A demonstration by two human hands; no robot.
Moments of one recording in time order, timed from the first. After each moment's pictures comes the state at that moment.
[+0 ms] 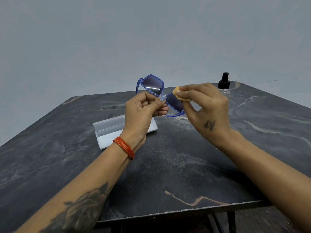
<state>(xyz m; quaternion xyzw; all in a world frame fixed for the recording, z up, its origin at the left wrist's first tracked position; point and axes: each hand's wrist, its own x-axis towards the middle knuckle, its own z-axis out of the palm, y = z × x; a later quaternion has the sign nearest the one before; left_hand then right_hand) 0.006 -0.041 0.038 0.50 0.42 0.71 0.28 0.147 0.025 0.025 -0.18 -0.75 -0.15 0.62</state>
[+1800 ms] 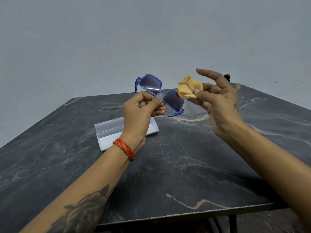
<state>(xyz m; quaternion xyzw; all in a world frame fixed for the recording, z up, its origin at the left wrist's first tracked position) -0.001 -0.036 0.037 0.48 0.42 0.72 0.26 0.156 0.015 0.048 -0.18 -0.59 0.48 0.63</state>
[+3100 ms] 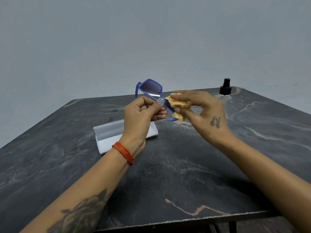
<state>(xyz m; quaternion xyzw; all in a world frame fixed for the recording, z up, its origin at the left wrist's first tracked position) 0.000 -0.038 0.039 0.48 0.42 0.72 0.28 0.143 0.021 0.031 -0.23 -0.78 0.12 0.57</state>
